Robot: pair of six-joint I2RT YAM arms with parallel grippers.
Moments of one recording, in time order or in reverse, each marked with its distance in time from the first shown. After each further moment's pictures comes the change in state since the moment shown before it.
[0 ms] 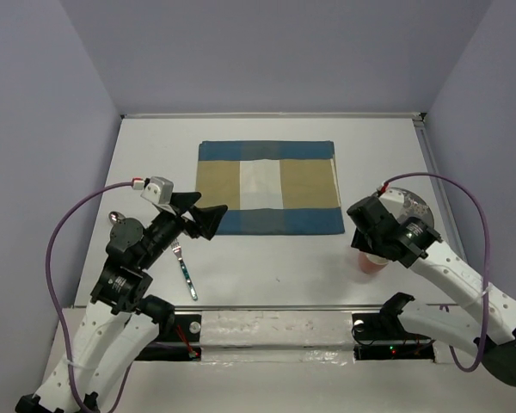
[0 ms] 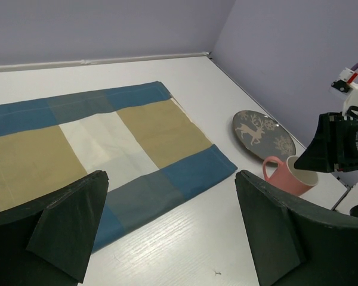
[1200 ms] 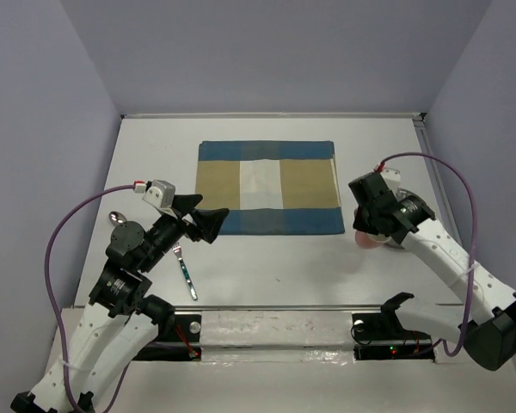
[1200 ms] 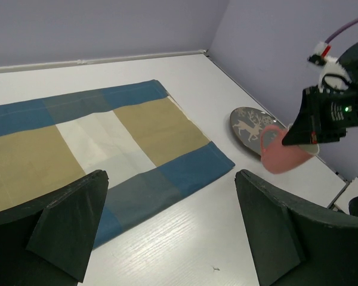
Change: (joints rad) left arm -0.067 -0.025 0.000 -0.019 -0.049 0.018; right arm -0.145 0.150 0.079 0.080 -0.059 -0.133
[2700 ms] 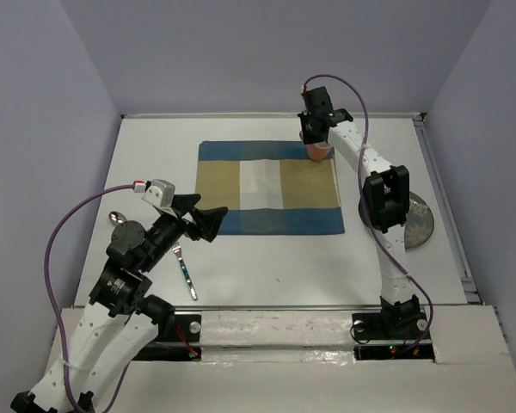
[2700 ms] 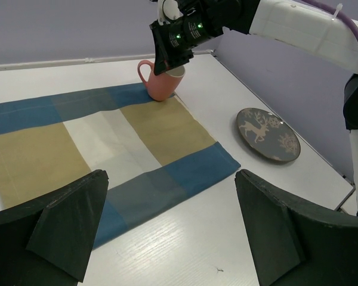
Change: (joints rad) left arm 0.001 0.003 0.000 -0.006 -0.027 0.004; right arm -0.174 1.275 1.257 0.280 -0.248 -0.628
